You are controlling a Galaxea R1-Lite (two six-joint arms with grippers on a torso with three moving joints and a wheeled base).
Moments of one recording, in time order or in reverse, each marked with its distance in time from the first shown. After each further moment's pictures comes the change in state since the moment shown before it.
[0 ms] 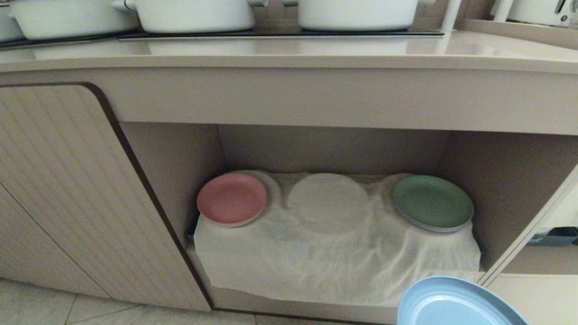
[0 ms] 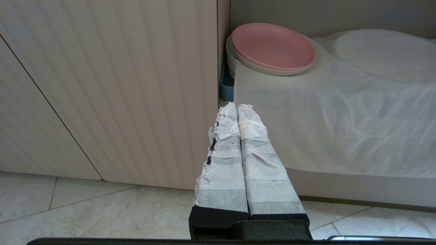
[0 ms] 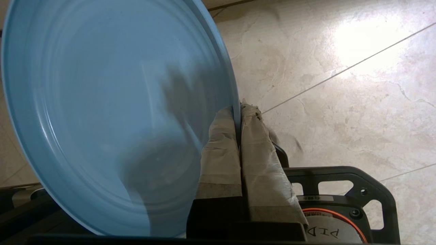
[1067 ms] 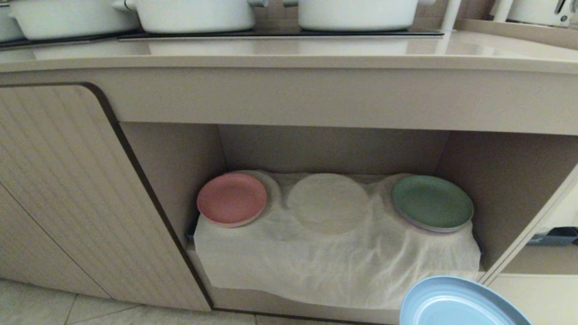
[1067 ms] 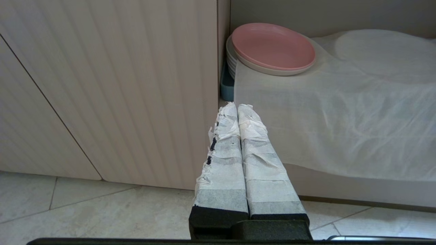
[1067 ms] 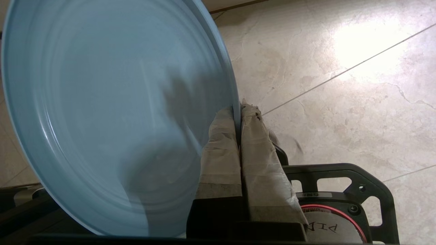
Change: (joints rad) left arm 0.000 0.000 0.000 0.000 0.000 0.000; right arm 0.000 -0.037 -0.011 0.031 -0.003 0.000
